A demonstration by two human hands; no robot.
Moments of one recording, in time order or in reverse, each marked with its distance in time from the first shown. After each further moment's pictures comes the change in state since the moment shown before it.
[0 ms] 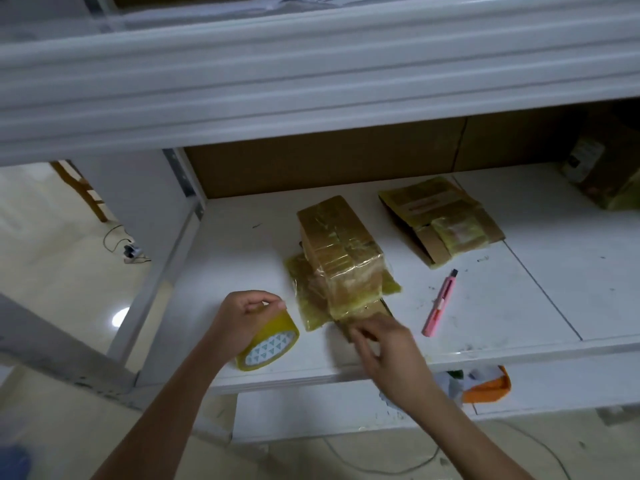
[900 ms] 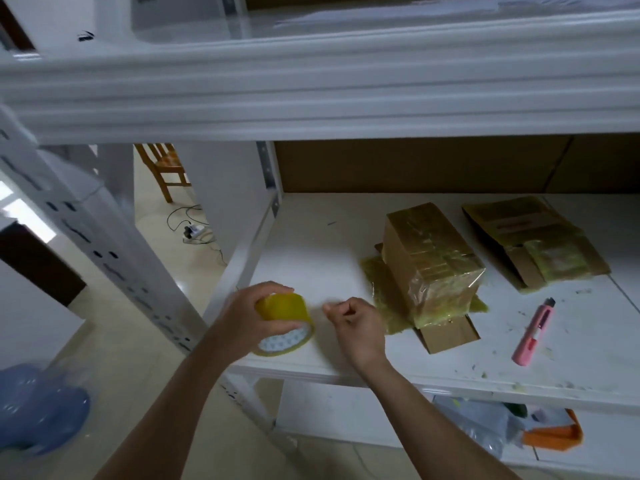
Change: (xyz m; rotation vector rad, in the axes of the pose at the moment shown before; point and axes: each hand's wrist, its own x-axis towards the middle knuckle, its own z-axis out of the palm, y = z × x) left_hand -0.033 -0.052 -0.102 0.188 0.089 0.080; right_hand 0.069 -0.086 0.143 0.438 -0.002 0.446
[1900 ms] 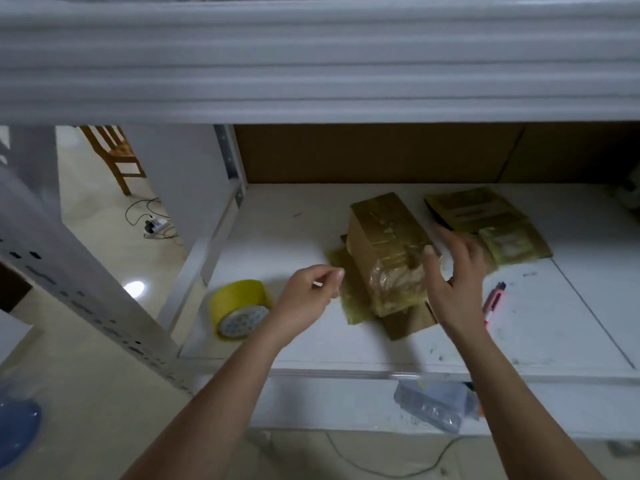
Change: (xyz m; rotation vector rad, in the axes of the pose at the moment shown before) left_hand 0.030 0.087 0.090 -0.355 -0.162 -0.095; right_hand 0.018 -0.014 -0.160 -0.209 0.353 -0.328
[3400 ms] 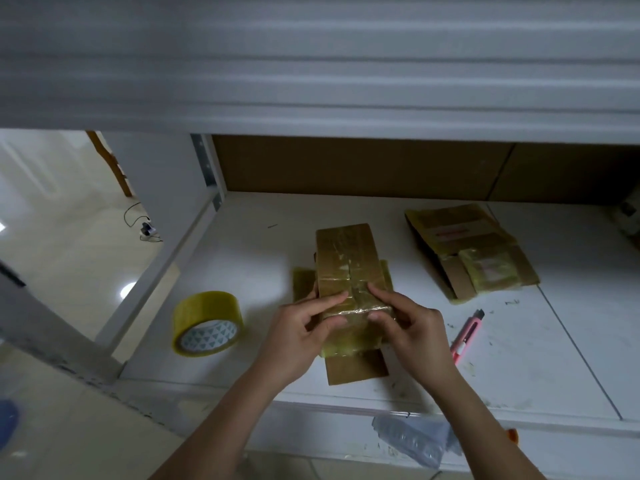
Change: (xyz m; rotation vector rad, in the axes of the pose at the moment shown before) left_hand -0.001 0.006 0.071 -0.117 0.084 0.246; right_hand 0.004 0.053 -0.016 0.174 -0.335 -0.162
